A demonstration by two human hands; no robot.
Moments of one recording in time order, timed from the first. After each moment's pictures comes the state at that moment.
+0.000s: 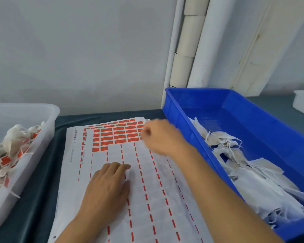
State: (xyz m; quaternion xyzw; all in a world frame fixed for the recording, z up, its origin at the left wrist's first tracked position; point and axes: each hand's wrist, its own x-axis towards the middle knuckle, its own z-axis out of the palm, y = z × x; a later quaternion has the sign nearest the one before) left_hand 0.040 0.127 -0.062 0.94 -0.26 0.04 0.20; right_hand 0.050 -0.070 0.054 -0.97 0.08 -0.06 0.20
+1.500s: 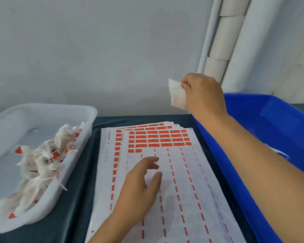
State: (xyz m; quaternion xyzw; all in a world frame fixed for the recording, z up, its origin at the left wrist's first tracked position) left_hand 0.037 0.131 -0.033 0.87 -0.18 -0.02 0.47; right_hand 0.114 -0.090 0.124 -0.92 0.06 -0.38 0.07
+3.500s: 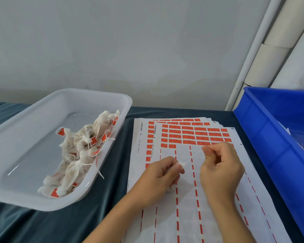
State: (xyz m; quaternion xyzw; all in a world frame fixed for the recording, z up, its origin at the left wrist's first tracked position) left_hand 0.082 0.176 -0.056 0.80 -0.21 -0.15 0.54; right_hand 0.056 0.006 -0.051 -0.78 0.10 -0.46 0.41
